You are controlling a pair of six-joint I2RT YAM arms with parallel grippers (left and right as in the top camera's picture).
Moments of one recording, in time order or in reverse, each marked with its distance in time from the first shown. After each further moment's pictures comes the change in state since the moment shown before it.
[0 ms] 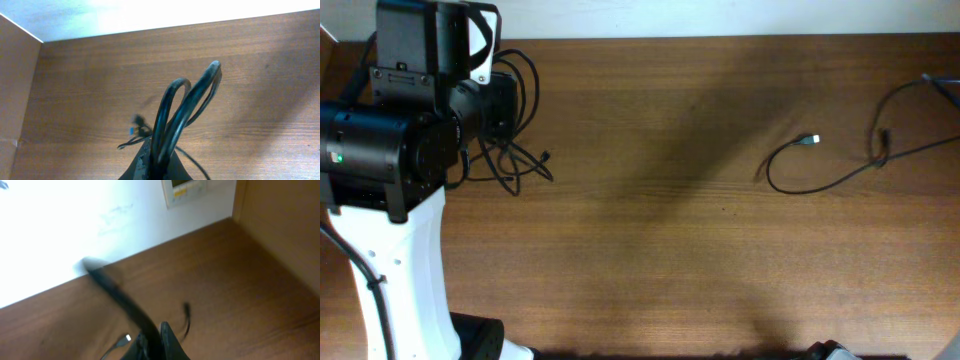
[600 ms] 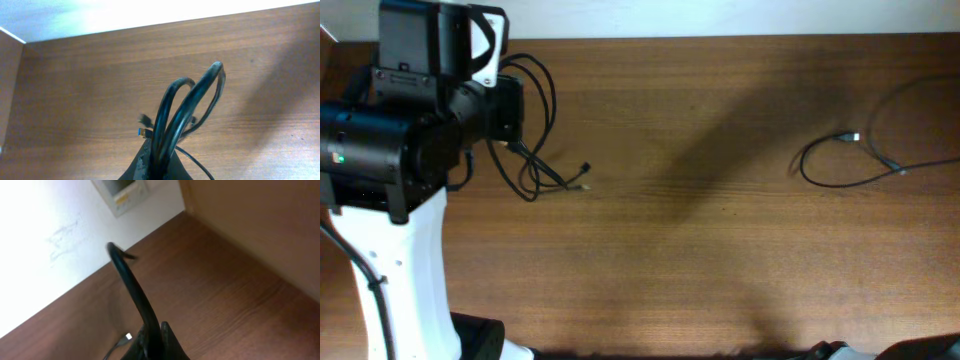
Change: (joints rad) left arm -0.024 0.000 0.000 -0.011 0.053 0.000; right arm -0.141 0.113 0.012 0.056 0.021 0.096
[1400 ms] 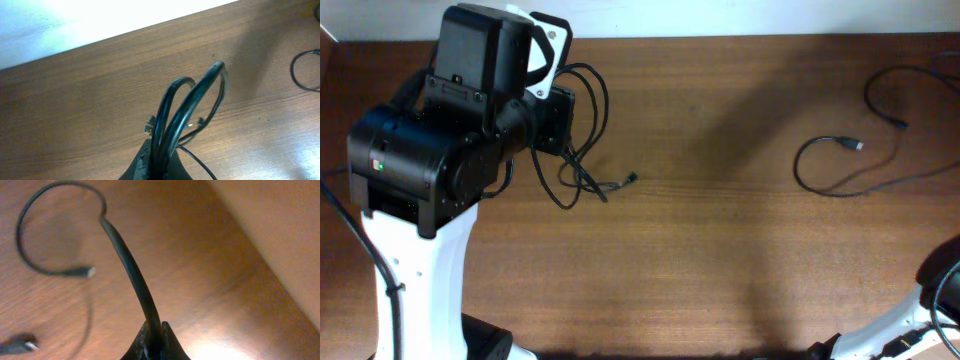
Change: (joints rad) left arm -0.171 -0.001 0.000 0.016 0.015 -0.001; right arm 0.148 0.558 0.422 -0.245 0.445 -0.208
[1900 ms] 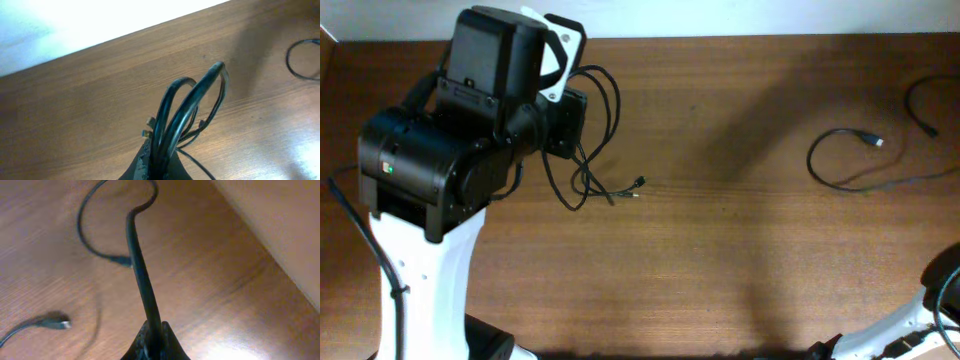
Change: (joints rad) left arm -0.050 0.000 0.000 0.011 -0.003 0.000; right arm -0.019 0.000 0.000 0.002 -0.079 0.020
